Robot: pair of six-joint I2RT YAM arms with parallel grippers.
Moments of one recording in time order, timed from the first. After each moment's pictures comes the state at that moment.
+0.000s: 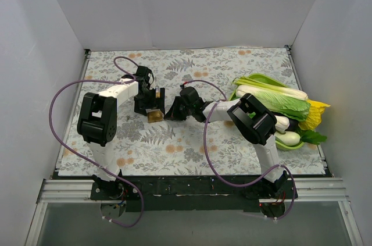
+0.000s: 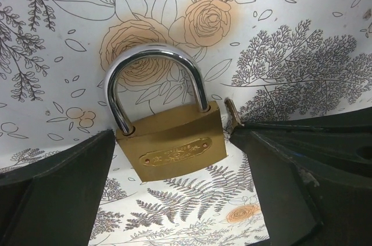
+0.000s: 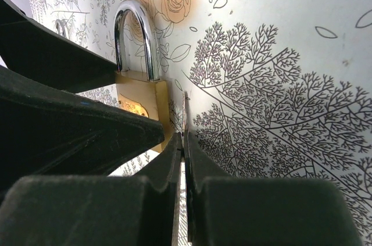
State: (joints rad) left arm -0.27 1.90 1.30 -0.68 0.17 -0.28; right arm 0.81 2.12 1.22 0.26 -0.24 1.00
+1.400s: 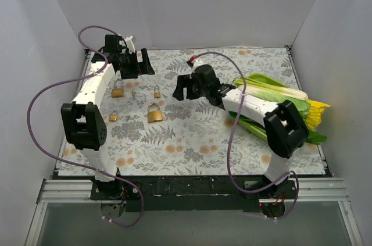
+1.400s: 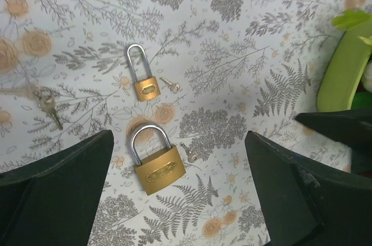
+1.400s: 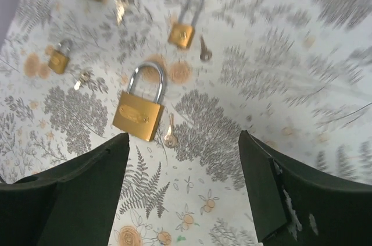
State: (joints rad) left arm -0.08 1.80 1.63 -0.71 0.40 -0.23; right arm 0.73 1.82 1.26 -0.01 -0.14 0.49
